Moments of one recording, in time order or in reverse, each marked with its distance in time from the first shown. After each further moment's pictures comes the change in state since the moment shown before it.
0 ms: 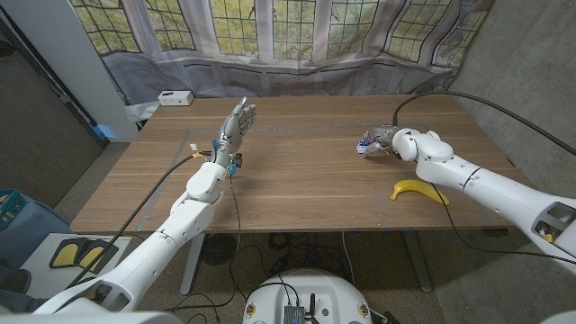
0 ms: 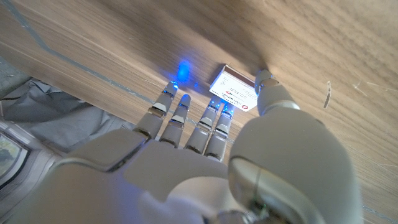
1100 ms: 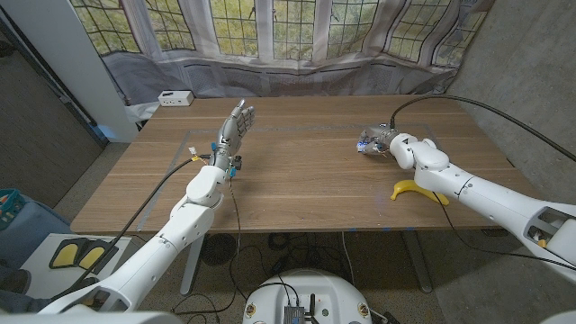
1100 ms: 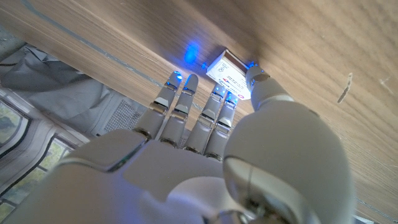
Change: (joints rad) left arm 0.029 -0.001 -0.008 -0.020 0.000 -0.009 0.024; left_hand 0.000 0.000 0.004 0.004 0.000 0.000 0.000 0.000 0.000 0.005 -0.005 -0.008 0.000 -0.004 0.004 0.000 0.000 -0.008 0.001 -0.005 0.000; right arm -0.018 0.024 -0.044 0.090 -0.045 0.059 -0.126; right_hand 0.088 0.028 0.028 0.000 0.011 0.243 0.044 0.061 -0.003 0.291 0.034 0.041 -0.005 0.285 -0.018 0.055 0.007 0.149 -0.024 0.023 0.005
